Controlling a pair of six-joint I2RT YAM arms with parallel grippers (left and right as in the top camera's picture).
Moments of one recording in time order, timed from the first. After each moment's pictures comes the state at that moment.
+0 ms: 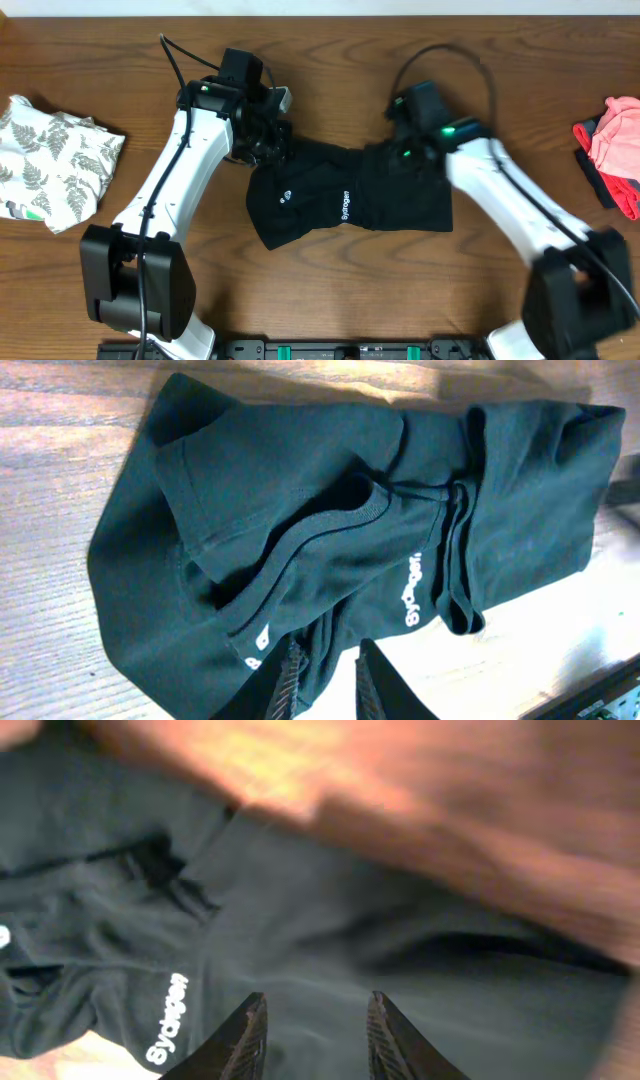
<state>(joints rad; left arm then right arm) -0.23 1.77 1.46 -1.04 0.39 -0.12 0.36 1.69 1.24 -0.71 -0.12 0.21</state>
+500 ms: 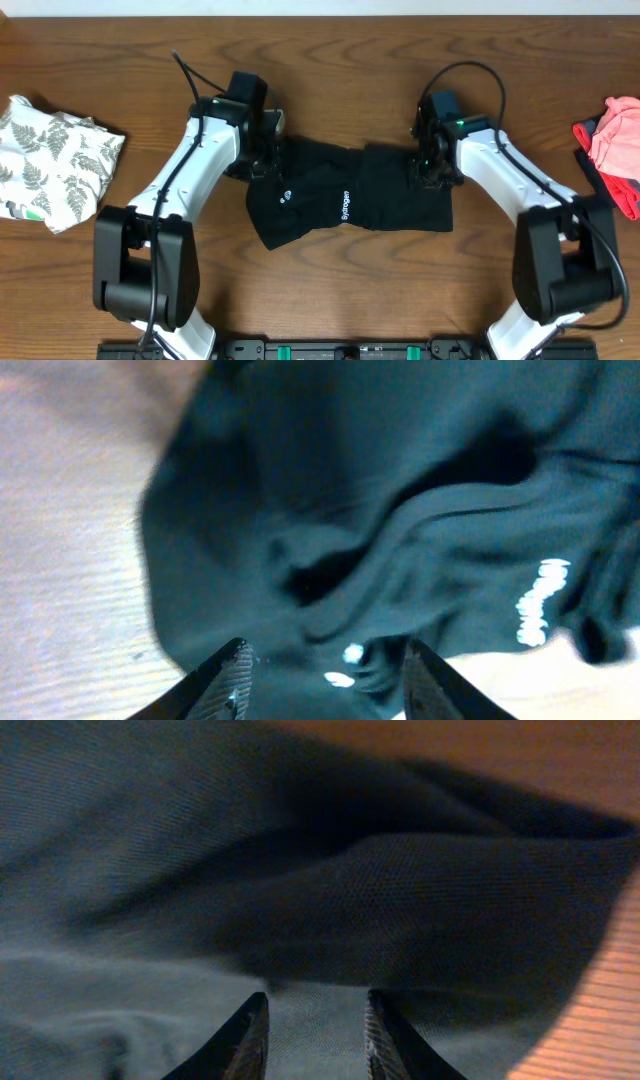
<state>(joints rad) -0.23 1.81 1.32 -0.97 0.22 -0.14 0.26 1.85 1.20 -0.81 -0.09 0.22</state>
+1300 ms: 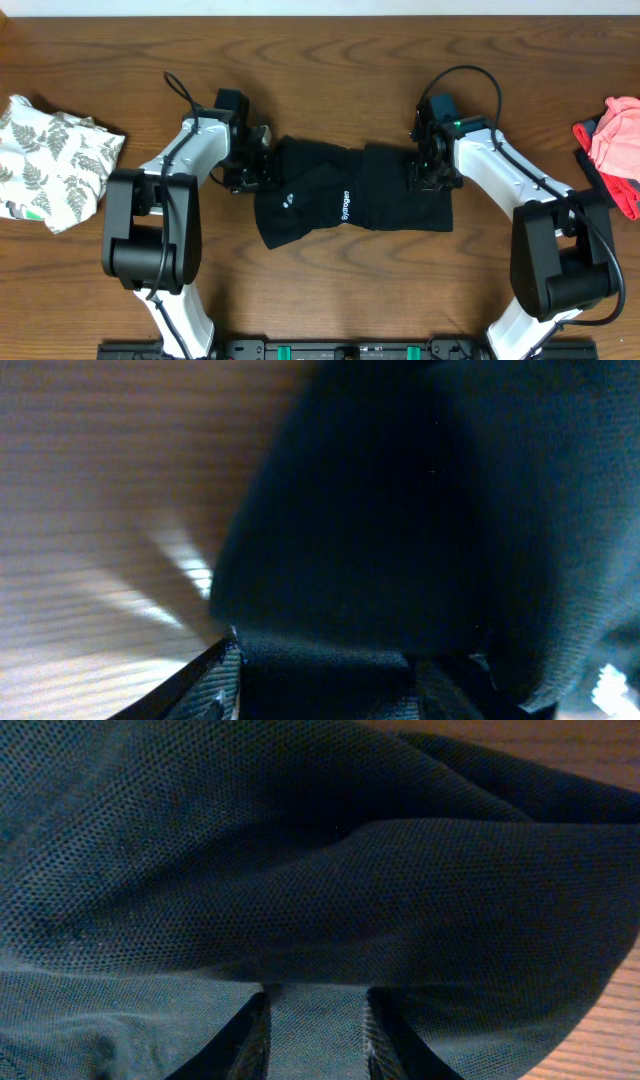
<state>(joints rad) -0.13 1.99 1.26 -0.86 0.42 -0.11 0.26 1.86 1.19 -0.82 -0.08 0.22</state>
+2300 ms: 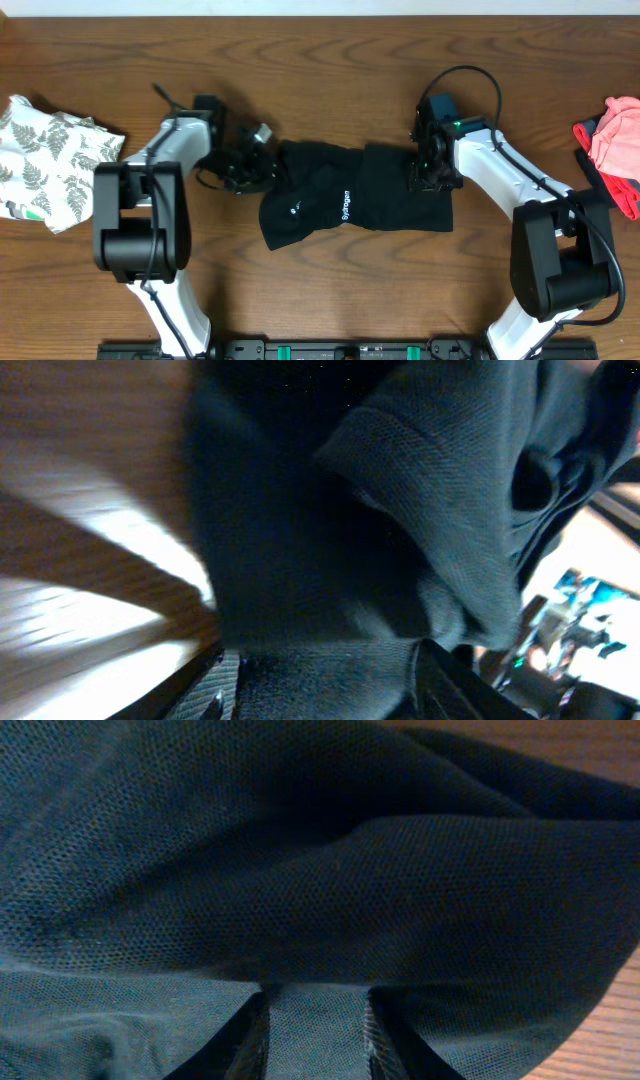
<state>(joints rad) 0.00 2.03 1.25 -0.89 0.76 0.06 0.26 1.86 1.19 -0.82 -0.08 0.22</state>
